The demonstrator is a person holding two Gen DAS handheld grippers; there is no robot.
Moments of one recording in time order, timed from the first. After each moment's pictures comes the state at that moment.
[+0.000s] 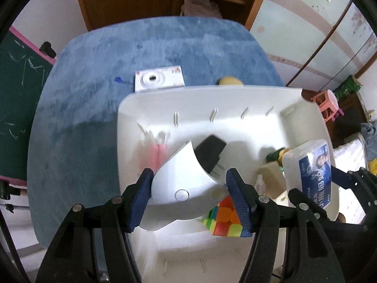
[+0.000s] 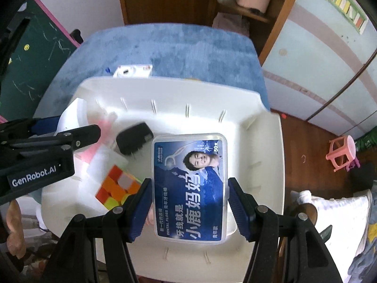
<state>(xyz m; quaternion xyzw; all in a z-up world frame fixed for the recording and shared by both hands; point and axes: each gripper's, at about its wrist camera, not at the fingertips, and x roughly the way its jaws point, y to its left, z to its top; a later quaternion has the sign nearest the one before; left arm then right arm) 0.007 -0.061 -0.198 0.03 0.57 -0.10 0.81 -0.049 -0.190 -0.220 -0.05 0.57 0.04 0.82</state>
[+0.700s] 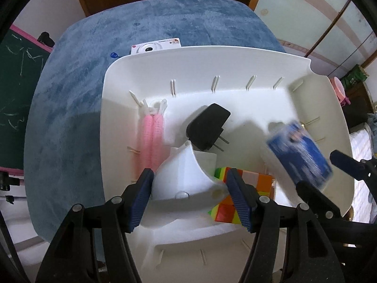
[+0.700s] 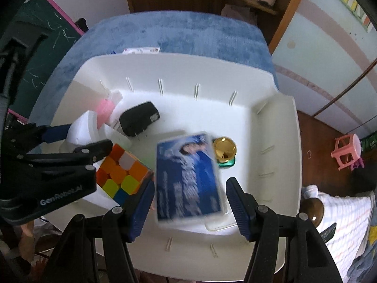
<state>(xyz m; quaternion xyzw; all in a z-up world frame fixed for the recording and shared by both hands) -0.006 -0.068 -0.223 0.04 0.60 -0.09 0.79 -0.059 -0.184 -0.229 -0.06 0.57 0.05 0.82</state>
